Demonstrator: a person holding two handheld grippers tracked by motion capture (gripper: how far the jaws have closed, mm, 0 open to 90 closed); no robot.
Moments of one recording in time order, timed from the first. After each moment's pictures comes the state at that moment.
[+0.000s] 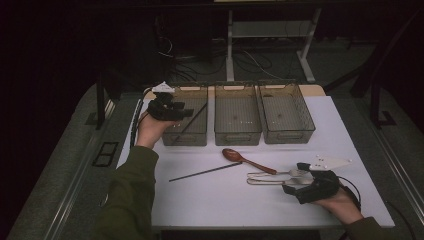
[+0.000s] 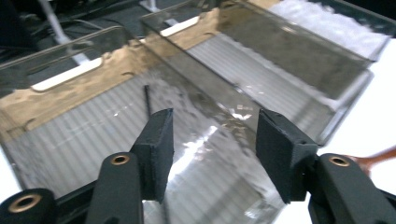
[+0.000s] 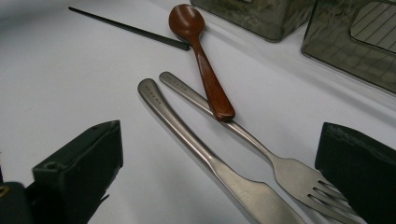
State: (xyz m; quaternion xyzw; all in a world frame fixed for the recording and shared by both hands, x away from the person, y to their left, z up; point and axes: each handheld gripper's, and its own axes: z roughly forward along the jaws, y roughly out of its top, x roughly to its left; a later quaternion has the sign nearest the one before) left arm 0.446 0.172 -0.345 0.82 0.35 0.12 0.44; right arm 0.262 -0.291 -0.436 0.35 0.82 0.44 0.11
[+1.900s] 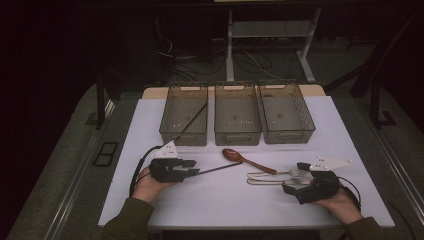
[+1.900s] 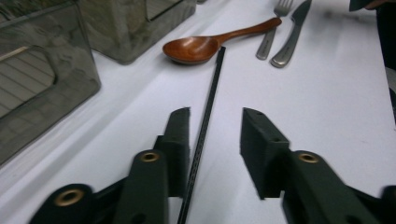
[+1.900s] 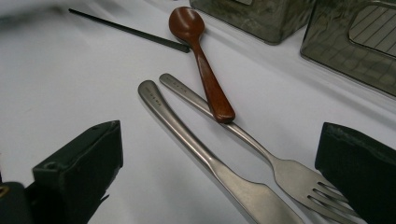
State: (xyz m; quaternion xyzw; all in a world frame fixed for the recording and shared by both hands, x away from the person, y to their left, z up) left arm 0.317 0.167 -0.427 0.86 0.23 0.04 0.46; right arm 0.261 -0.291 -0.436 0.35 0.81 0.45 0.11
